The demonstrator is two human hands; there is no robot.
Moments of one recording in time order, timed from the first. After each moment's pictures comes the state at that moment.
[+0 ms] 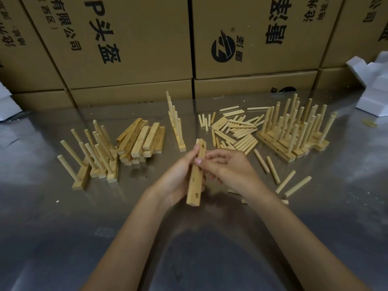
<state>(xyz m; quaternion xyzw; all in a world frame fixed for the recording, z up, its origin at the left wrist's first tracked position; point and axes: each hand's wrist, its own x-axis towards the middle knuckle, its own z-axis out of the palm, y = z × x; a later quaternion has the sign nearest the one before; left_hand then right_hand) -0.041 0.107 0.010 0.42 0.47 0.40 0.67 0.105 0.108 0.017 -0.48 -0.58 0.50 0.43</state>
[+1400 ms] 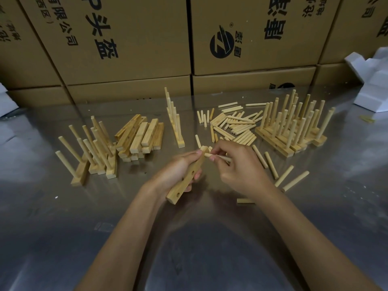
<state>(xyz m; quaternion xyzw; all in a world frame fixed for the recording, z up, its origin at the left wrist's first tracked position) -0.052 0.112 0.003 0.51 0.51 0.35 0.59 0.126 0.113 0.002 -0.46 -0.78 0.13 0.40</state>
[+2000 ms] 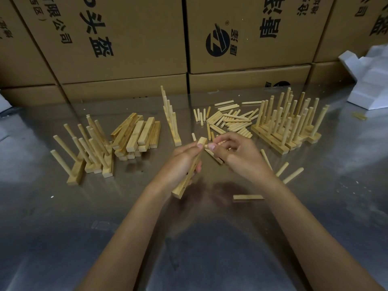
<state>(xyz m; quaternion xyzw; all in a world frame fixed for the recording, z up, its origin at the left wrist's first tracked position) -0.035 0.108 0.011 0.54 0.54 0.41 0.50 0.131 0.119 0.014 -0.52 -0.63 0.38 0.43</state>
